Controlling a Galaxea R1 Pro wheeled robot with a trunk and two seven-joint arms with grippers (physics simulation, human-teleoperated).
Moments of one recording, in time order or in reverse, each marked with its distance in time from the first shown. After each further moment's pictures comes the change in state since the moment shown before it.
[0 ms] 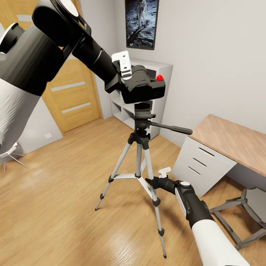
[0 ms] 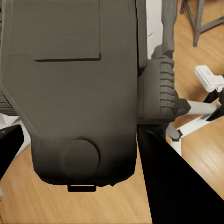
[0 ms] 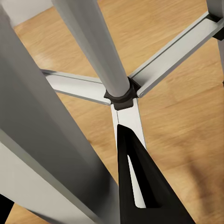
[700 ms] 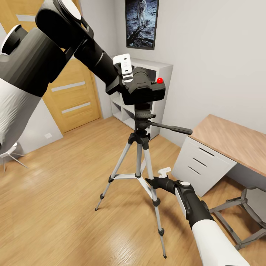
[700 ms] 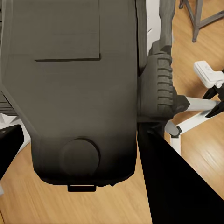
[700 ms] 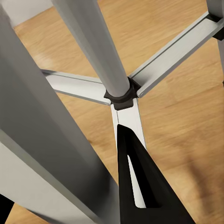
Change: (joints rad) left arm 0.000 -0.001 -0.021 -0.002 0.000 0.000 0.000; right arm 0.000 0.000 0.000 0.000 0.000 0.000 0.000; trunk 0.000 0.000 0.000
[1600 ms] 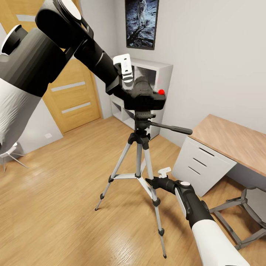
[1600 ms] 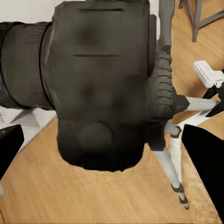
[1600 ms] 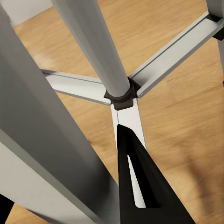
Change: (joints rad) left arm 0.000 0.000 -0.001 0.001 0.000 -0.002 -0.001; right arm 0.000 0.000 0.000 0.000 0.000 0.000 0.000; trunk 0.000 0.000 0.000
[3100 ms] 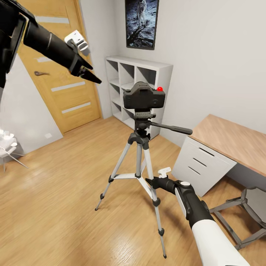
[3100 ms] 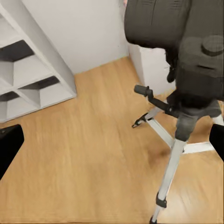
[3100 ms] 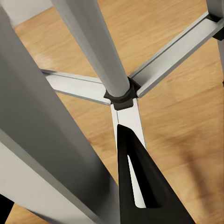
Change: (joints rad) left arm 0.001 0.173 0.230 0.126 0.009 0.091 0.005; right arm 0.000 0.000 0.000 0.000 0.000 0.000 0.000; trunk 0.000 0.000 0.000
